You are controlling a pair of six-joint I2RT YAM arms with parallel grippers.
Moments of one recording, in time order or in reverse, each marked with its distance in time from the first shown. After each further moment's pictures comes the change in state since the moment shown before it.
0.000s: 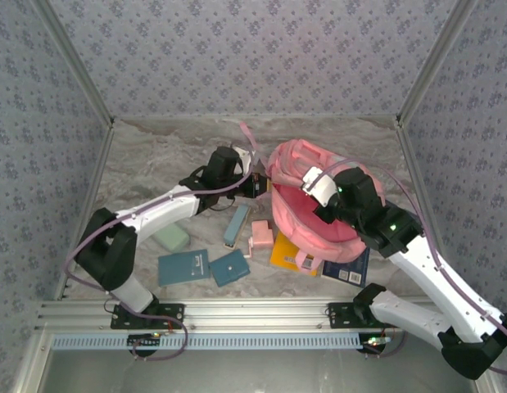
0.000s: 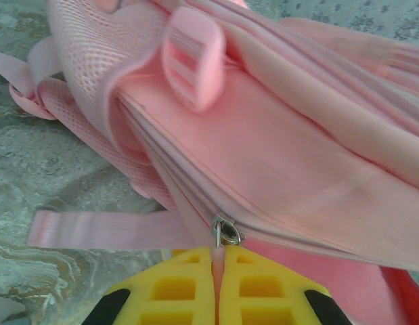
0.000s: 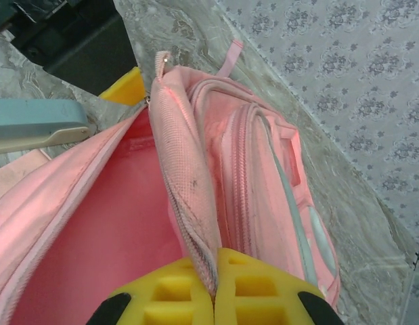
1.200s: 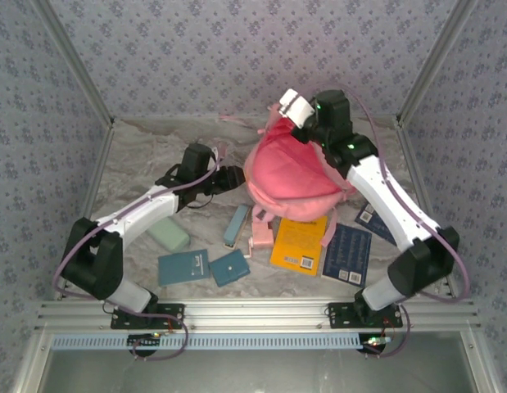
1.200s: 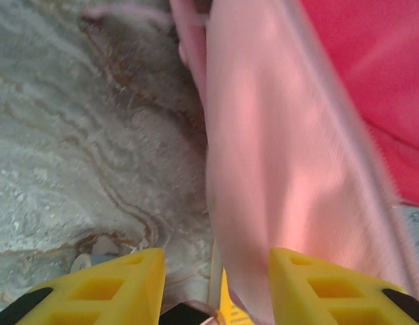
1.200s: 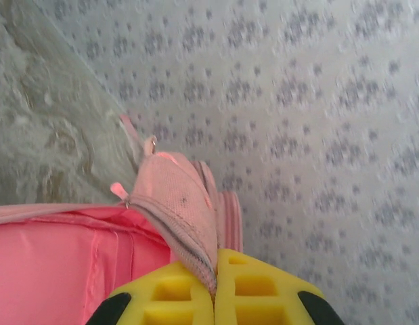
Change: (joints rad) left arm 0.159 -0.108 -0.092 -0.085 -0.021 -0.210; right arm -0.182 0.660 0.526 0.412 -0.143 -0.218
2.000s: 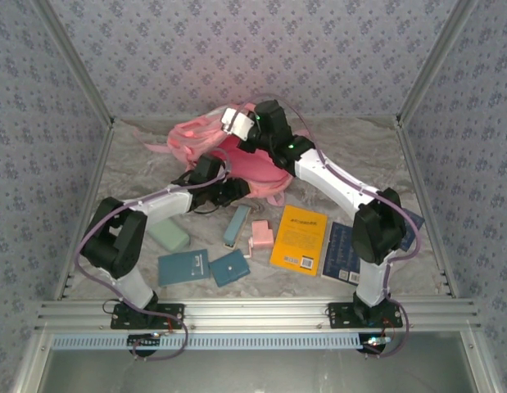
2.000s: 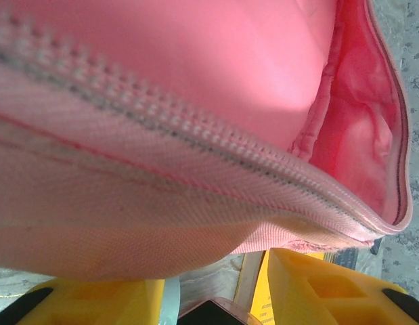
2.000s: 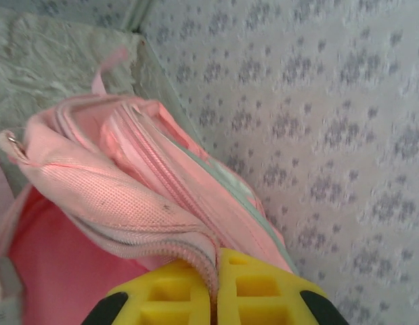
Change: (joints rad) left arm -0.006 0.172 -0.024 0.059 0.057 -0.101; right arm 0.186 0.311 0.097 0.163 -0.072 0.002
